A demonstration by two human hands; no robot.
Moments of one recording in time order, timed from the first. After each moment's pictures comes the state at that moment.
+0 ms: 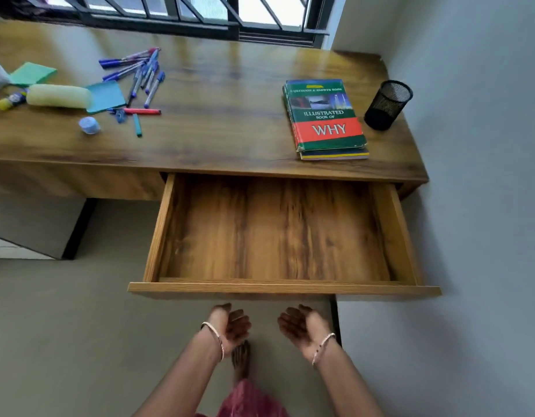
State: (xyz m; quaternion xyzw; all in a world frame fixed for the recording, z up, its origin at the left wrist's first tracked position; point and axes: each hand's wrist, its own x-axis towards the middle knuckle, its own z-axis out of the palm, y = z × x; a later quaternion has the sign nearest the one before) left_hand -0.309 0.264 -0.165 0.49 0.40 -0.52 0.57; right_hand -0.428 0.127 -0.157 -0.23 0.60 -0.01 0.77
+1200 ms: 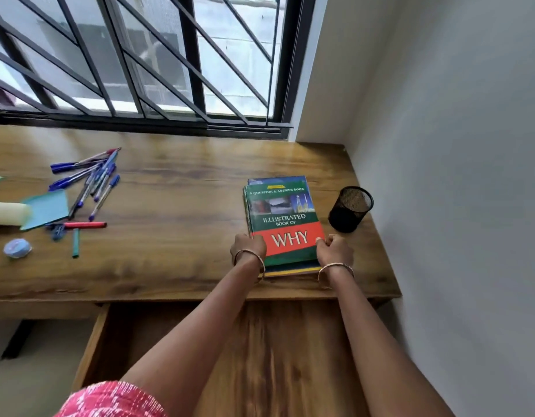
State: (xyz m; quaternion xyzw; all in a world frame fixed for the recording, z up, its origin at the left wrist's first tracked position) left_hand -0.093 -0.088 -0.036 0.84 0.07 -0.29 0.46; right_hand -0.203 -0.215 -0.039 -0.72 0.58 -0.10 0.37
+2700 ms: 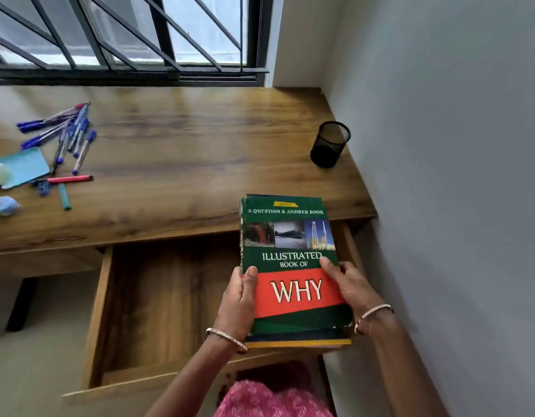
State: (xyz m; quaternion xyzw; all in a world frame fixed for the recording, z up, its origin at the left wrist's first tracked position) left_hand -0.264 0.099 -0.051 0.71 -0.12 -0.39 0.57; right_hand -0.398 -0.075 -0.028 -0.52 0.53 -0.04 0.67
